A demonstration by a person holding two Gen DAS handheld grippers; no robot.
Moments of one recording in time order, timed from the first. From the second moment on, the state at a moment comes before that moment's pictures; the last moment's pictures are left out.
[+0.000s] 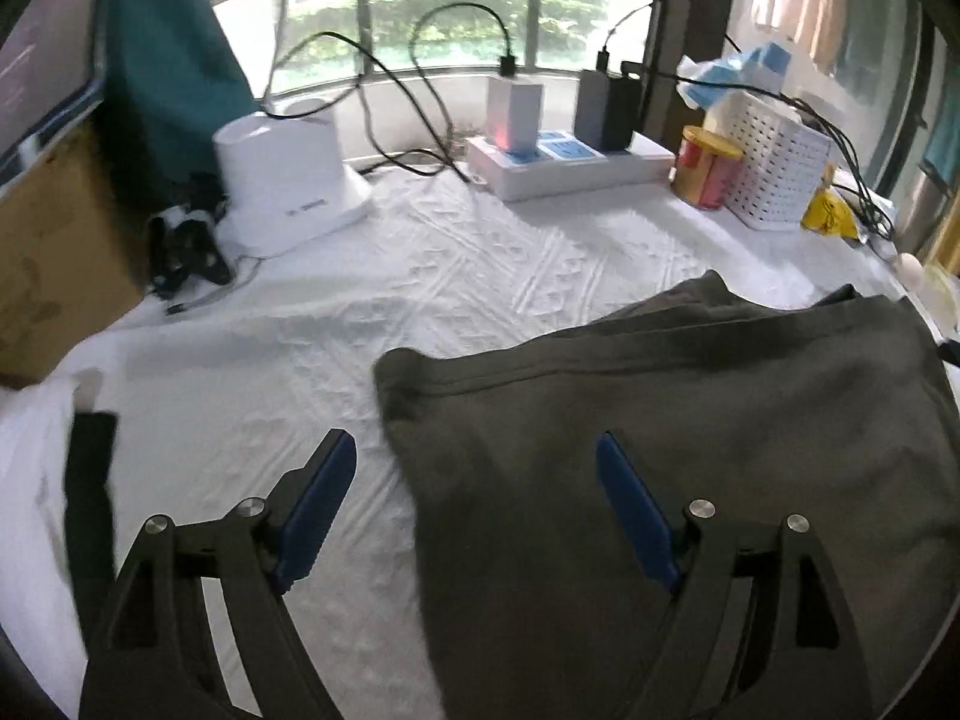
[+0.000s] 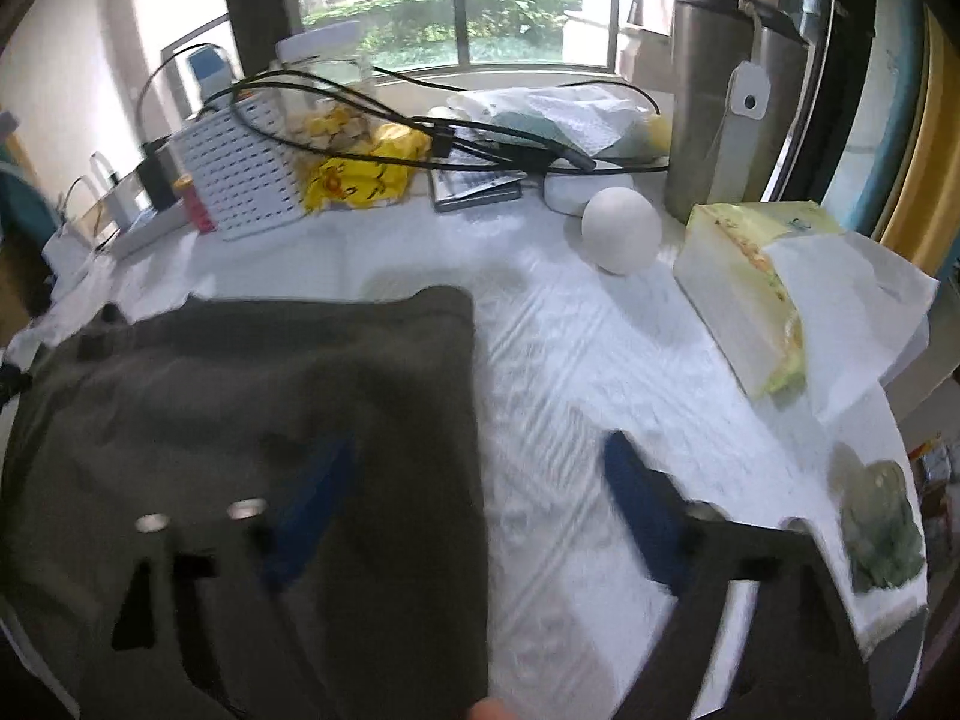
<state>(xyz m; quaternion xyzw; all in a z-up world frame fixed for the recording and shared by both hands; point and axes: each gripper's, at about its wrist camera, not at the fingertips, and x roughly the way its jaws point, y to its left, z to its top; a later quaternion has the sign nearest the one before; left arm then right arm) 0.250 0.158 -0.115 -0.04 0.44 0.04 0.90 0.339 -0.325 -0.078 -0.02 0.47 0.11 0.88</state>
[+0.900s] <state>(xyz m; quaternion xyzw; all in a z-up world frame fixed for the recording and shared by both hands) 0.265 0.137 -0.081 0.01 0.40 0.02 0.92 0.367 -0.292 -0.072 -0.07 0.43 0.14 0.89</state>
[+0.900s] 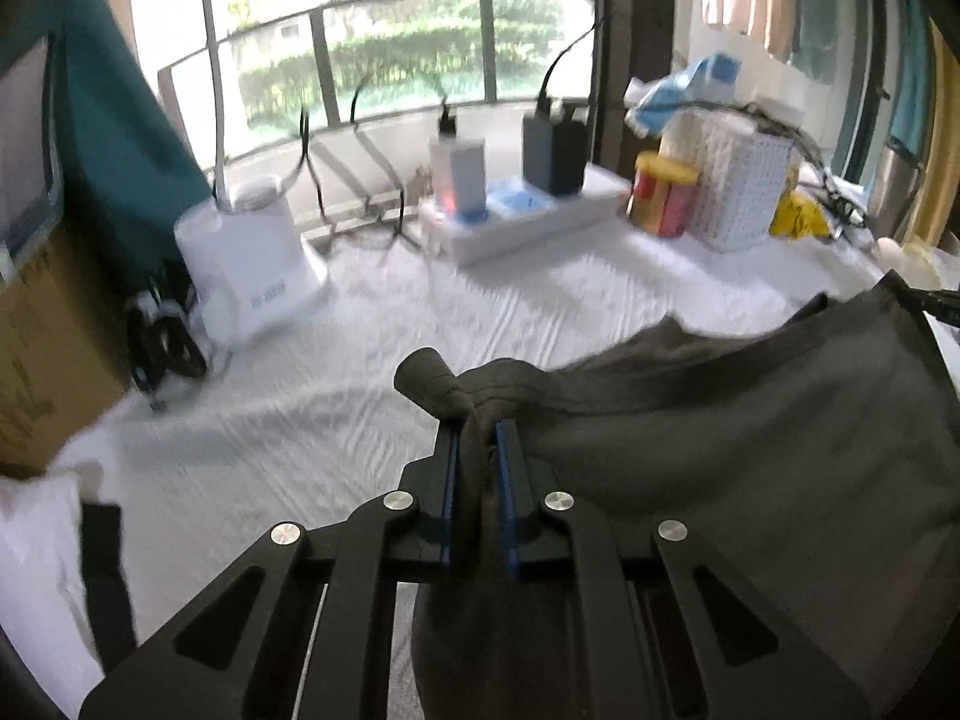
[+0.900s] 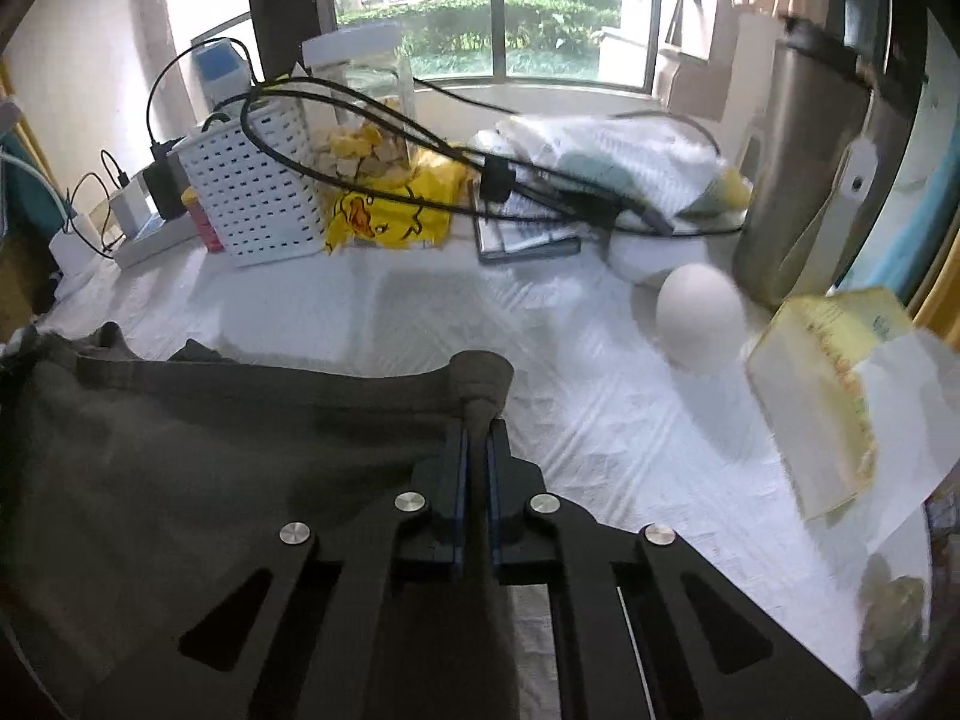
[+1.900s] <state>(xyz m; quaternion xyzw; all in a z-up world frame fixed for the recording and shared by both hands) 0.295 0.159 -0.098 -0.04 0.43 0.00 0.90 0.399 -0.302 -0.087 -0.03 0.46 0.14 0.88</state>
